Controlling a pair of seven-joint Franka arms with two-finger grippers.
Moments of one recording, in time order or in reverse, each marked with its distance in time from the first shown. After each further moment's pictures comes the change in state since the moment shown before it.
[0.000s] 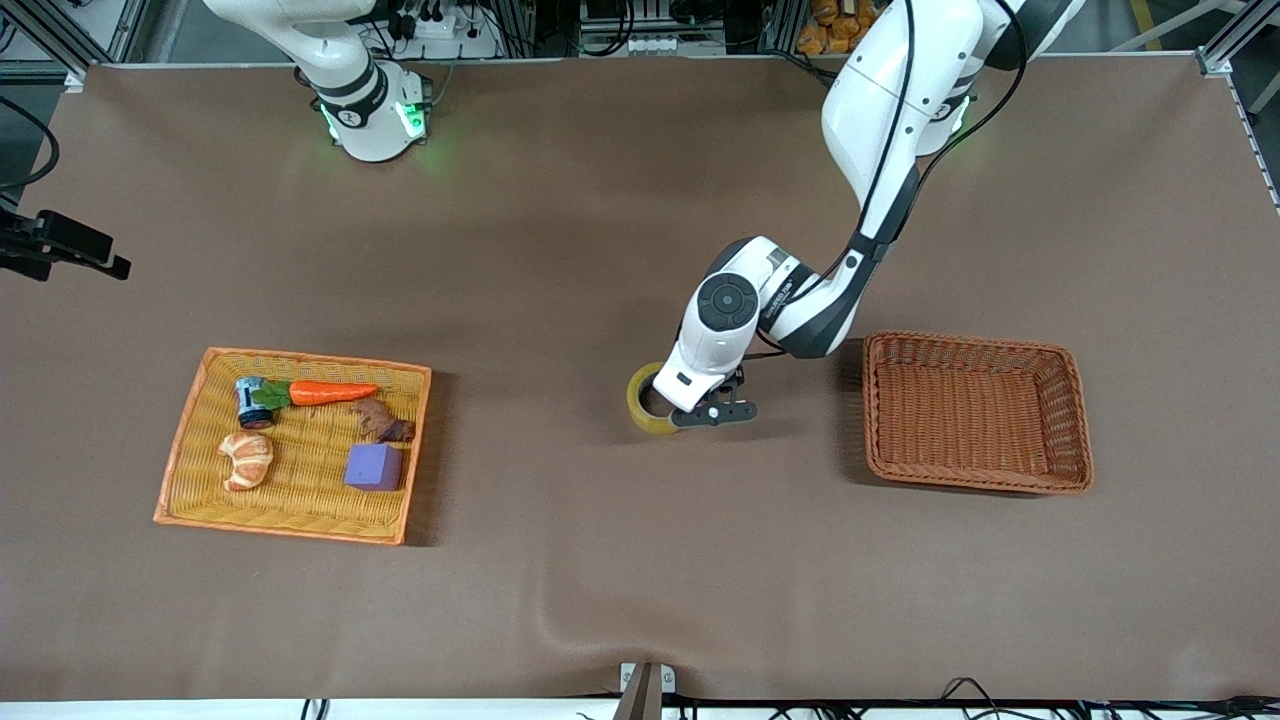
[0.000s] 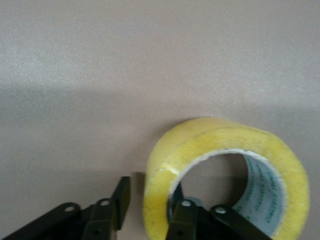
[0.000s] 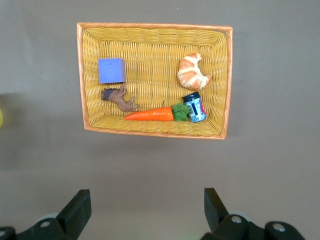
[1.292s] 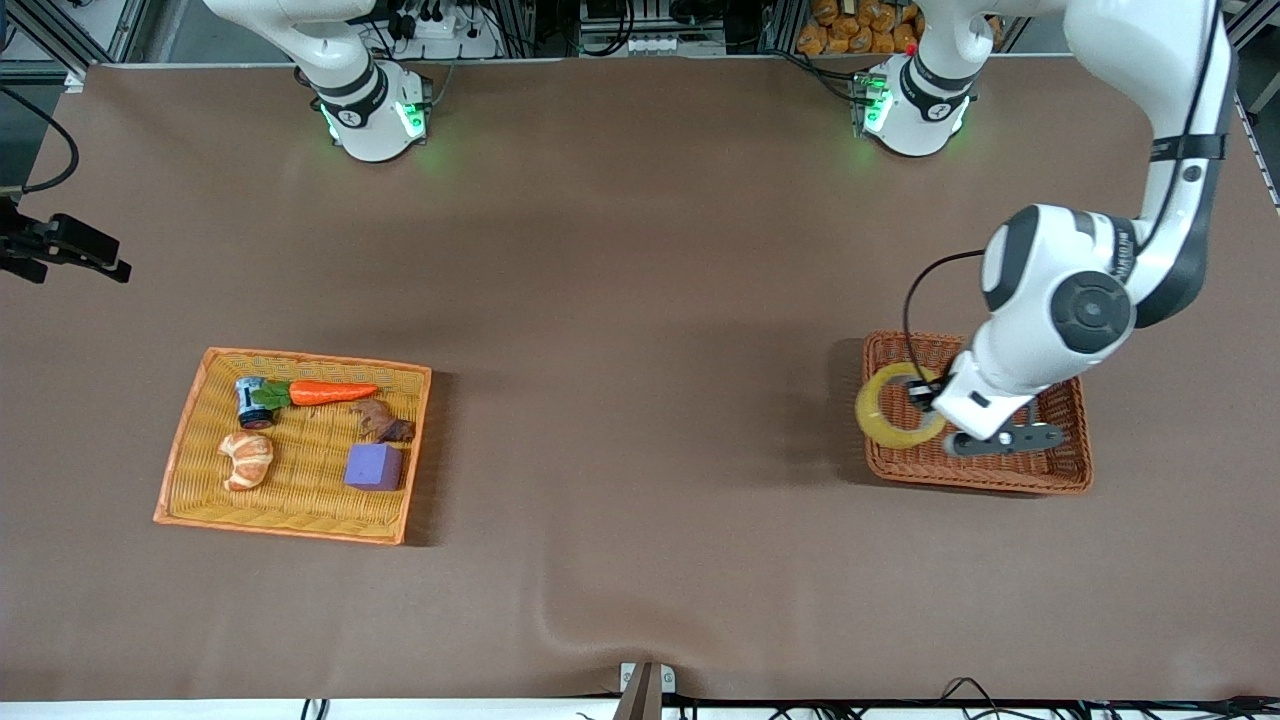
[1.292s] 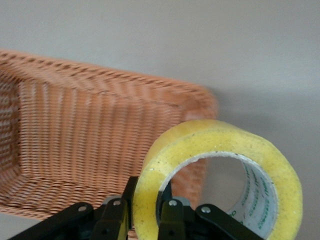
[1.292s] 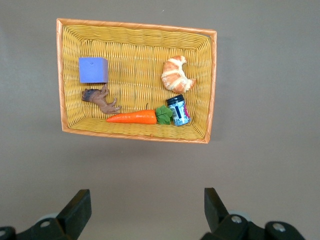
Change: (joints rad) left arm 0.506 -0.426 0.015 -0.245 0.005 -0.298 0.517; right arm -0.002 -0.062 0.010 -0.123 -0.073 0.088 -0.021
